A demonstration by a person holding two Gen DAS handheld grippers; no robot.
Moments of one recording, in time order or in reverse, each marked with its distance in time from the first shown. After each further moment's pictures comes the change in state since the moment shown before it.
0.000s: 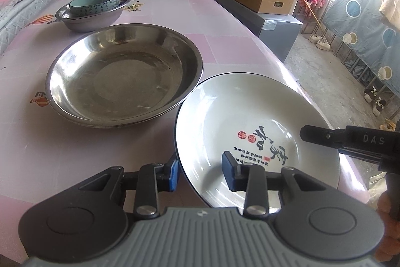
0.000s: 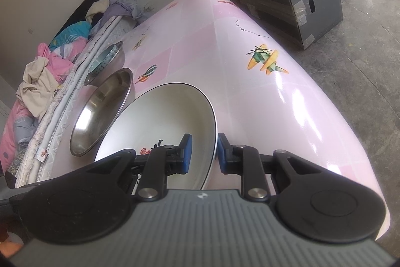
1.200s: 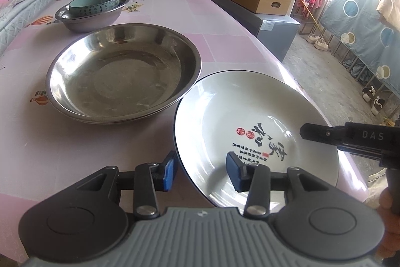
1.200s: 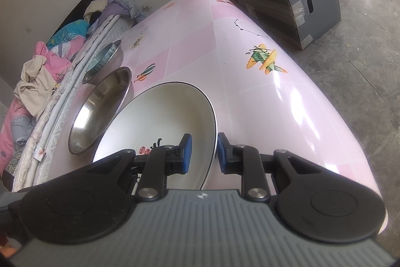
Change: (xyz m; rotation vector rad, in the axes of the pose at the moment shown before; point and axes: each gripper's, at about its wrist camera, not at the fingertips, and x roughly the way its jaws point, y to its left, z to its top) left arm 0.000 0.002 -0.004 0.008 -0.014 -0.008; right arm -0.001 0.003 -0.001 -0.011 0.004 -0.018
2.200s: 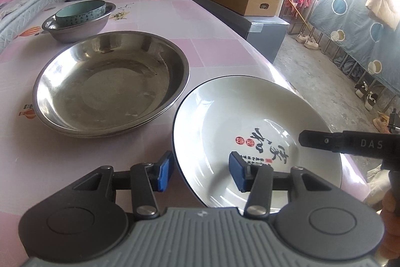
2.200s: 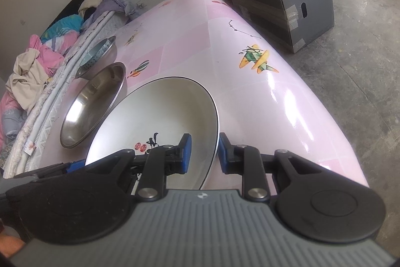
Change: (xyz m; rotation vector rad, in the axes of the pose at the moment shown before) left arm 0.006 -0.005 0.002 0.052 -0.026 -0.037; right arm -0.006 0.005 -0.006 -0.053 -0.007 -0.060
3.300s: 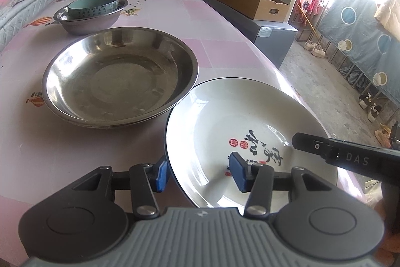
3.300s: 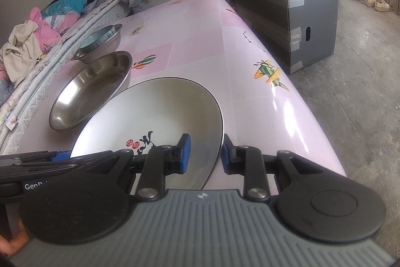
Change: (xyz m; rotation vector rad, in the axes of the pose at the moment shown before) left arm -0.006 0.005 -0.002 -0.064 -0.003 0.015; right arm 0.004 0.028 0.000 -0.150 -0.027 -0.067
